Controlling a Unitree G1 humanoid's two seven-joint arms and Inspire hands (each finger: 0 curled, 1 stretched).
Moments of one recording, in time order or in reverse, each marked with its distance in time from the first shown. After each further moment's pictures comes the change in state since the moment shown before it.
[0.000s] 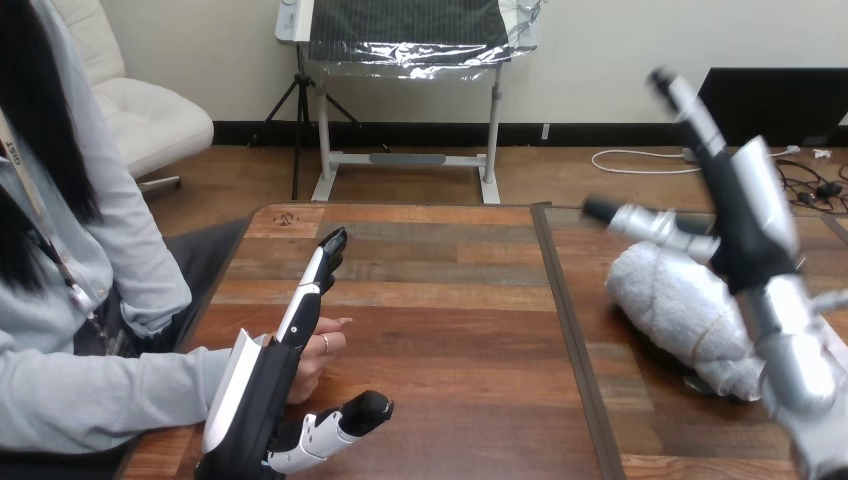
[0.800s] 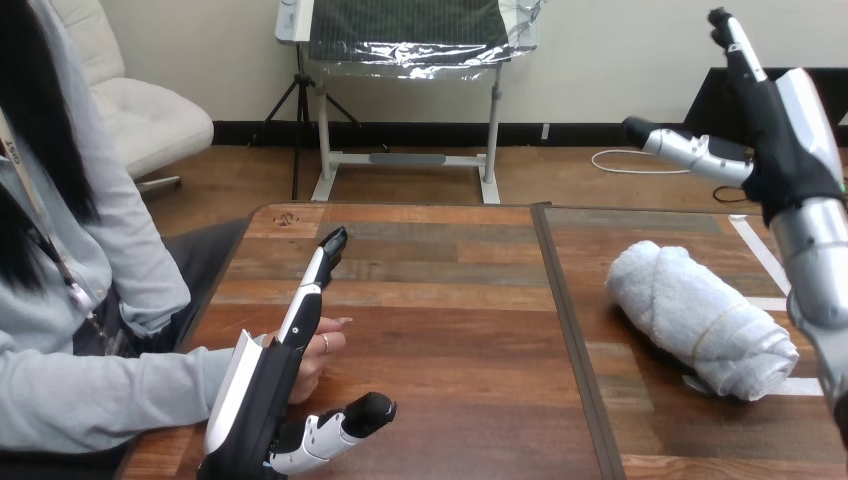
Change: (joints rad) left arm -0.002 -0.008 0.002 0.011 0.001 -0.013 0.002; right arm -0.220 -0.073 0.001 0.117 -0.053 0.263 0.018
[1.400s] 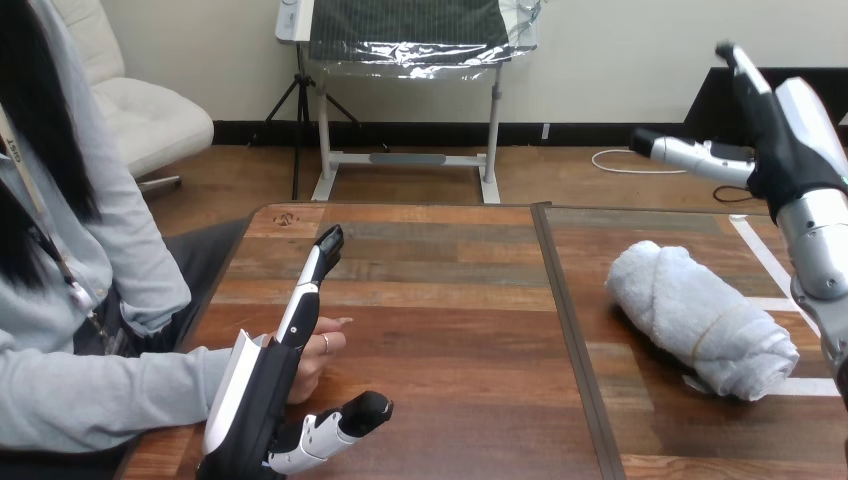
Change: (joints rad) left arm 0.000 0.000 0.001 0.000 -0.002 -0.006 0.005; right arm -0.135 -0.018 0.058 0.205 -0.081 0.151 0.004
